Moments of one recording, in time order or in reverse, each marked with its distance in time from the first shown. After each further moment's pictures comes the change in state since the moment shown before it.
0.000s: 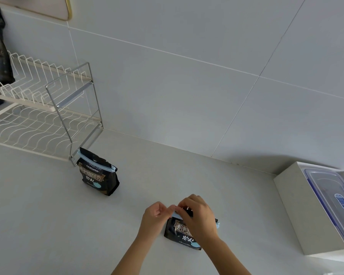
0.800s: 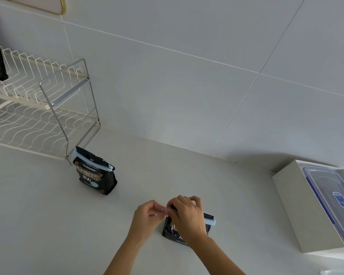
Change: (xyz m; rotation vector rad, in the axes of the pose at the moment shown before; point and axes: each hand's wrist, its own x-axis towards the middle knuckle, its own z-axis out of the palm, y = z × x) left_hand 0.001 -0.004 -0.019 0.105 -0.015 0.093; right_hand 0.004 -0.008 0.021 -0.261 -0.051 -0.103
